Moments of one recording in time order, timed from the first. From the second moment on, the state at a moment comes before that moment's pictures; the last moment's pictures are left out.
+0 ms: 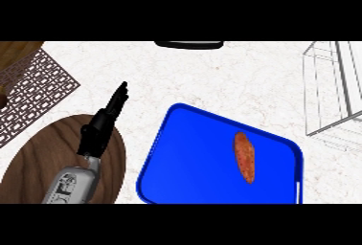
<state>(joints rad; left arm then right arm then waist) -0.22 0.12 -0.13 -1.42 -0.08 0.04 0.02 -0.42 -1.31 -0.33 -0.96 -0.35 0.60 -0.72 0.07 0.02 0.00</state>
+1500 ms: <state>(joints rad) -0.23 0.11 -0.11 -1.41 -0.09 0.03 0.02 -0.87 -0.98 -0.09 -0.66 -0.26 0.55 -0.73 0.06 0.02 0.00</state>
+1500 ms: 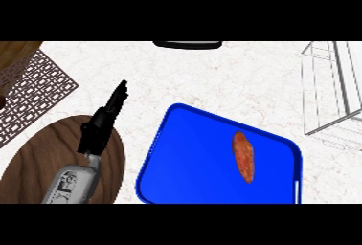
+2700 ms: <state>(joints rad) -0.24 0.10 -0.10 -1.41 -0.10 0.02 0.03 -1.10 -1.00 -0.07 -0.32 -0.13 0.60 -0.65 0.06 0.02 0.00</state>
